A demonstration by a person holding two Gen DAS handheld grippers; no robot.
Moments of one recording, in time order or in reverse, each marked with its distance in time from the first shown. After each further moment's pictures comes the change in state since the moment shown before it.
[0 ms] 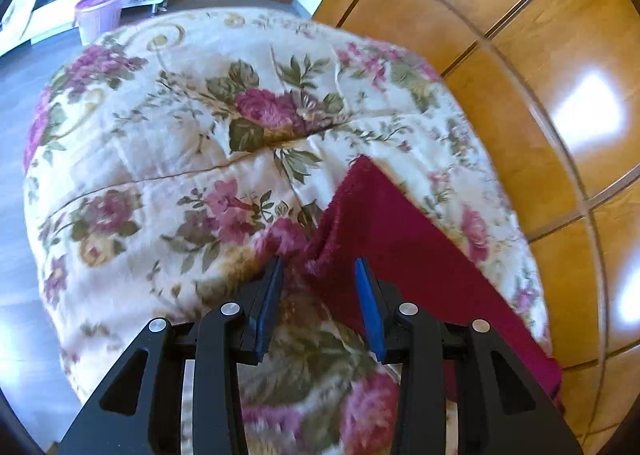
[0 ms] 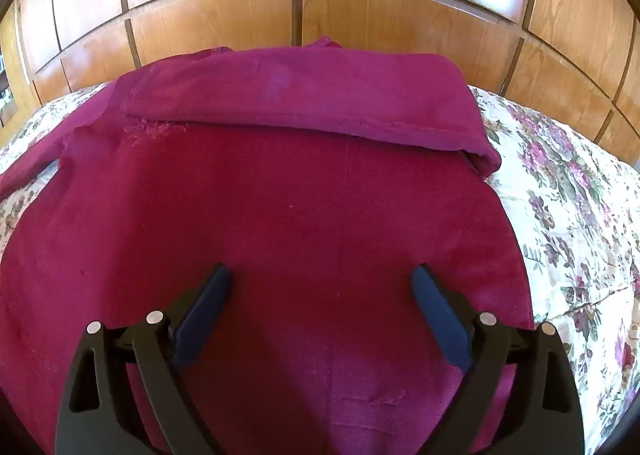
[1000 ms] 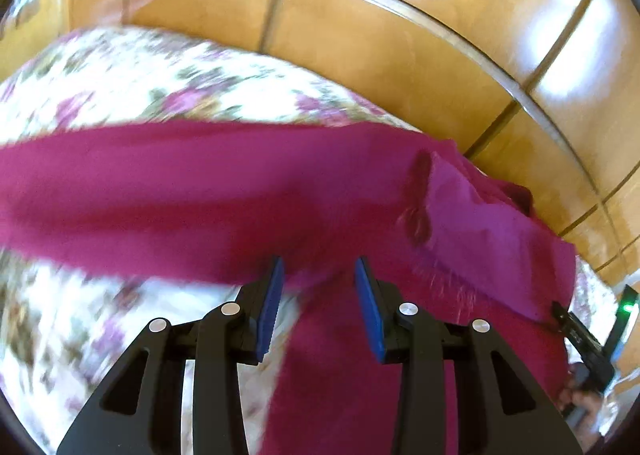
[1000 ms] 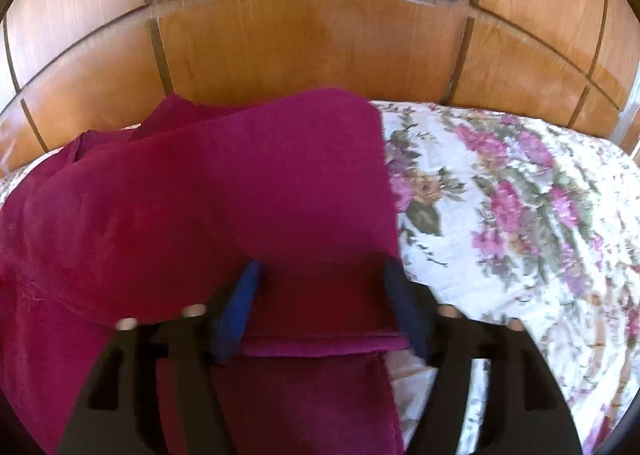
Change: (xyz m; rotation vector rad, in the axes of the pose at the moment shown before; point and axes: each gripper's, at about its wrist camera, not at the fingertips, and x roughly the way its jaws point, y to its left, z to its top) left arm -0.010 -0.248 -0.211 0.654 0.193 -0.294; right arm 0.057 -0.097 0.098 0.203 0.001 -0.171
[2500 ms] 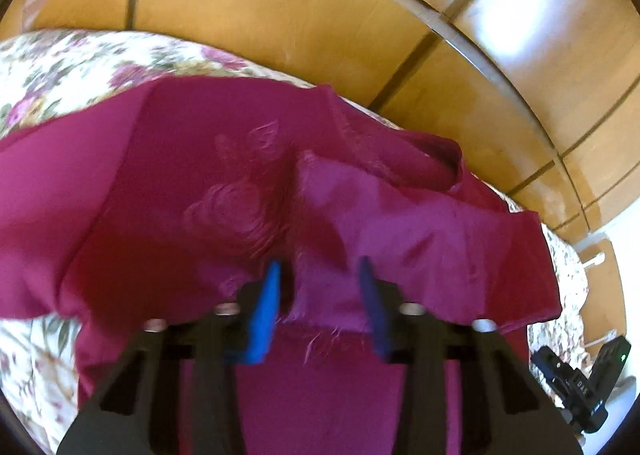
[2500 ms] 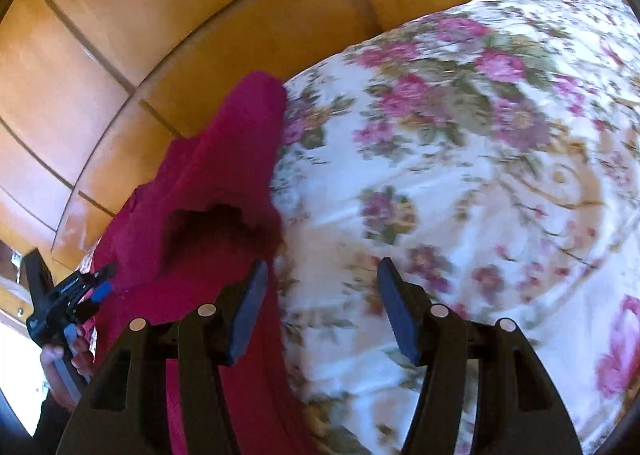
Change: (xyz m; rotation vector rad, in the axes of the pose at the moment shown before) left arm 0.066 -0.116 0.008 0.154 0.131 -0.194; right arm -0.034 -0.117 -0.051 0.330 0.088 0.390
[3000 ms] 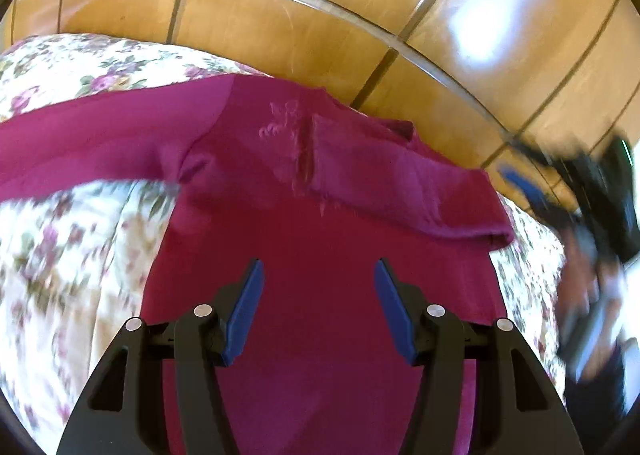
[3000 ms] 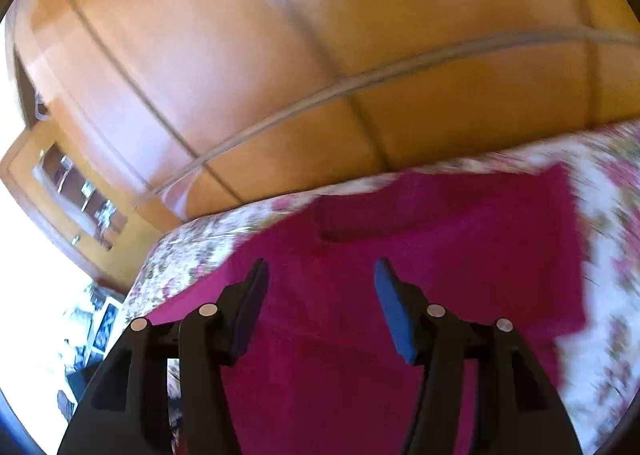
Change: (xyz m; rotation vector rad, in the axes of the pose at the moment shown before) left arm -0.102 0.018 -0.086 0.020 -0.087 -0.051; right arm -0.019 0.139 0.027 -0.207 -0.028 0.278
